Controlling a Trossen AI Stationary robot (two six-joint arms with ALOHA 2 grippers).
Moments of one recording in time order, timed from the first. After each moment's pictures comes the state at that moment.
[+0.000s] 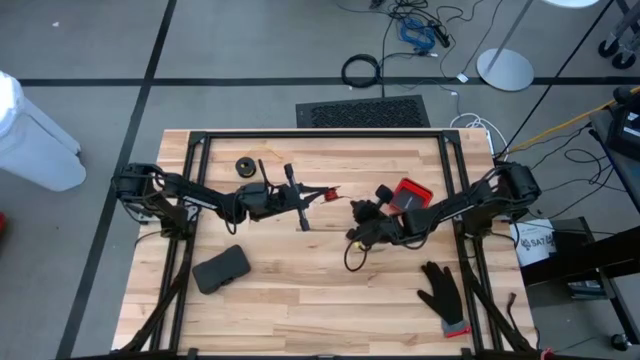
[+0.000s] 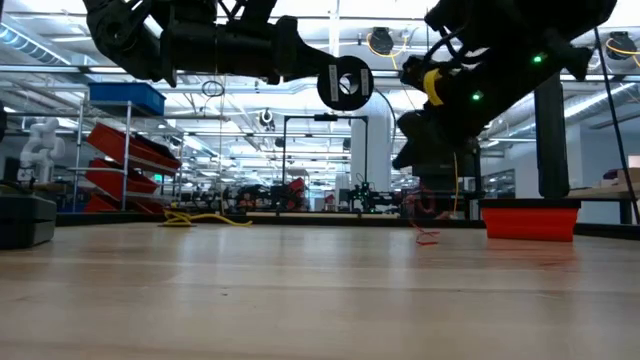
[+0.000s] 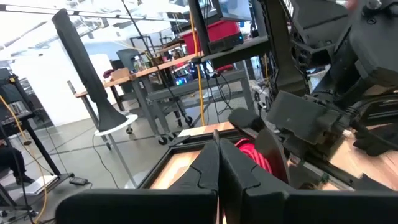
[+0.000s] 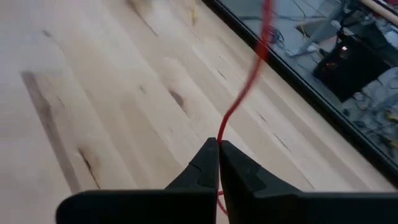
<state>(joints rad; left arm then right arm) 0.02 1.59 0.66 1.03 -0.24 0.34 0.20 1.59 0.73 0.02 0.88 0.36</state>
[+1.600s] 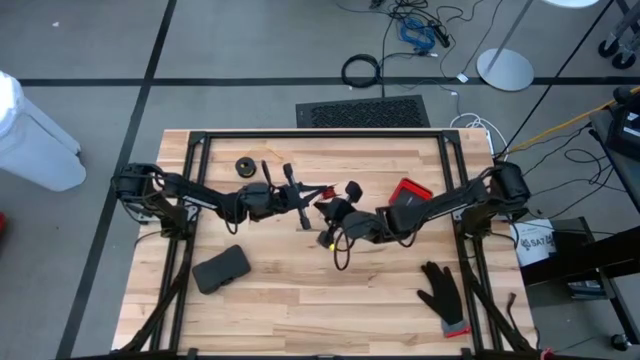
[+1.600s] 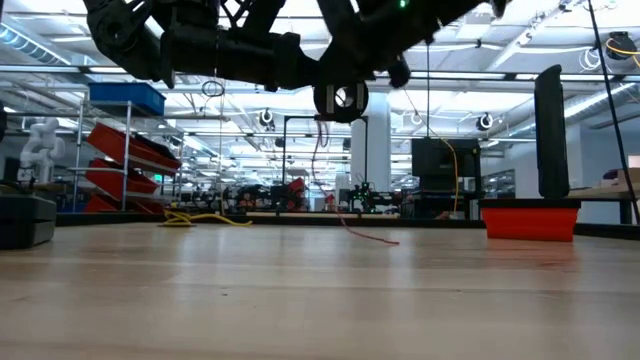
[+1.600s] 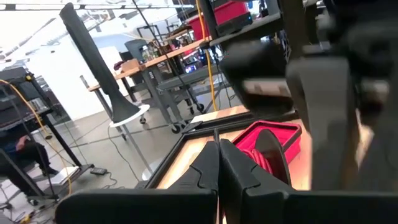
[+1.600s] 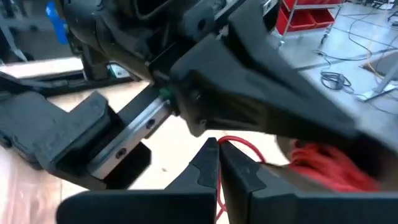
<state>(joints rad) 0.02 1.59 0.67 0.98 -0.29 0.40 0.20 1.68 1.05 0.24 0.71 0.22</state>
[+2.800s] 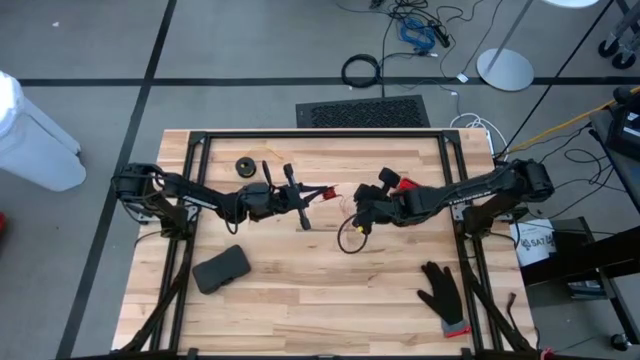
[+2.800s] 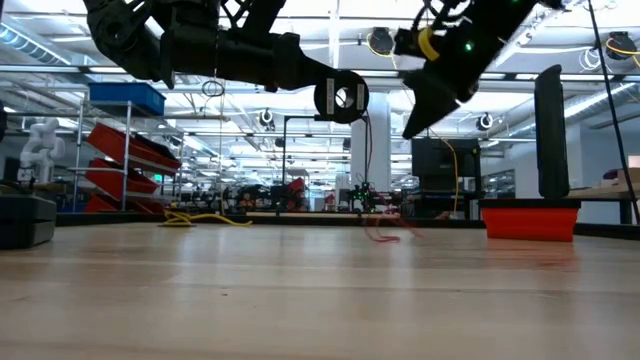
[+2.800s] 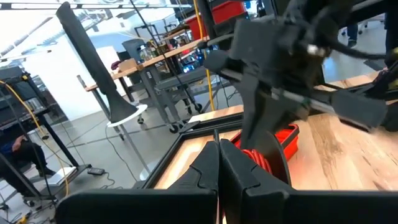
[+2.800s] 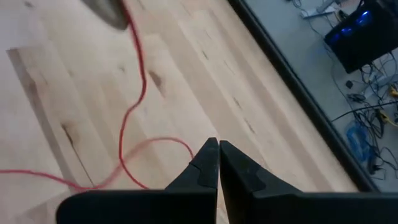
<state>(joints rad) 0.02 1.59 0.66 0.98 -0.28 0.40 0.10 1.47 0.99 -0.54 0.70 0.36</state>
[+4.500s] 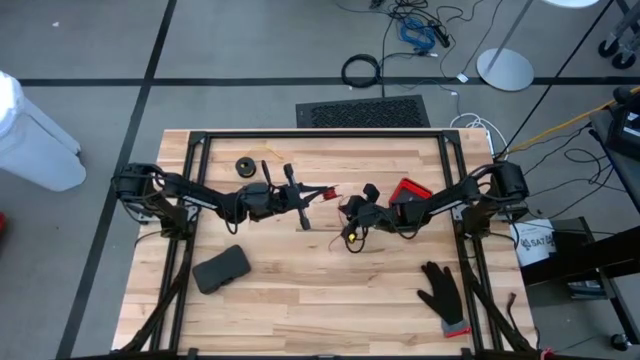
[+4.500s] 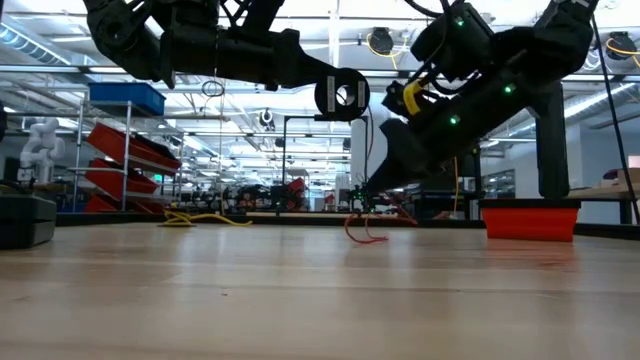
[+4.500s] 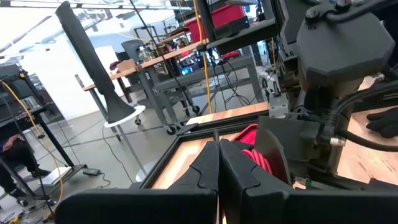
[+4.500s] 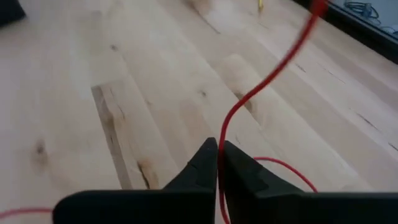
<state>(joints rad) 0.02 1.59 0.66 0.99 -0.28 0.38 0.06 1.67 0.65 0.40 0.49 0.31</state>
